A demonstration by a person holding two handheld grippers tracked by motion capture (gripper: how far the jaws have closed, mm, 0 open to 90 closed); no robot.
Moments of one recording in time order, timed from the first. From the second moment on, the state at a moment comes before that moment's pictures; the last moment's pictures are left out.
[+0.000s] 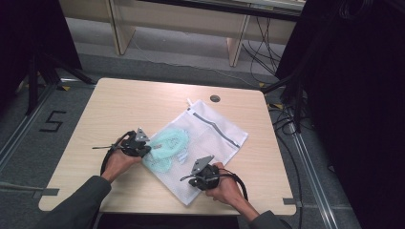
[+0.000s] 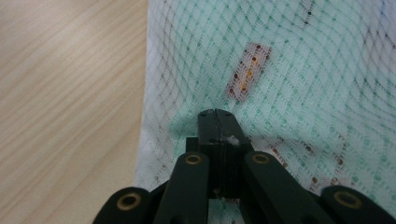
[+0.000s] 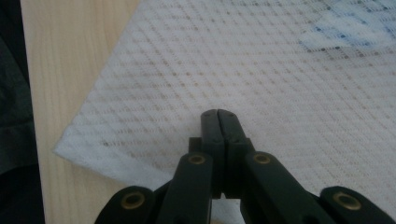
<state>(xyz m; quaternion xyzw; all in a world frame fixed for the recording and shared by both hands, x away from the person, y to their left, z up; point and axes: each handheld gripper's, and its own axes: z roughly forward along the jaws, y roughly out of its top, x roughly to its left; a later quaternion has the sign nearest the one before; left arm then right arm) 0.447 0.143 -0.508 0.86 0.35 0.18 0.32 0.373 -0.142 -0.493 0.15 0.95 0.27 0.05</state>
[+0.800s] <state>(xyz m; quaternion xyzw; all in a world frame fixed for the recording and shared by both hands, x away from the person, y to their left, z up) 0.481 0.135 -0.508 0.87 0.34 0.21 0.30 0.368 -0.111 -0.496 0.13 0.95 0.28 0.04</state>
